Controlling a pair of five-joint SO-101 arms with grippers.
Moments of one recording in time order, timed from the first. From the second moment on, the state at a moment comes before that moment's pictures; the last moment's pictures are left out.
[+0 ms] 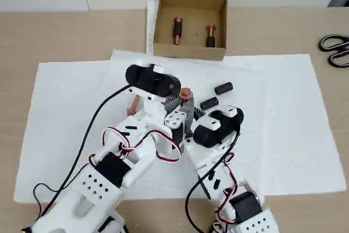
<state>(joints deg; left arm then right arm) 33.6 -50.5 59.0 29.3 22.3 -29.8 -103.0 95.9 25.7 -6.9</state>
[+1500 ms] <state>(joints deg) -12.1 -50.5 55.6 37.5 22.3 -13.4 -99.1 80.7 44.0 -1.7</state>
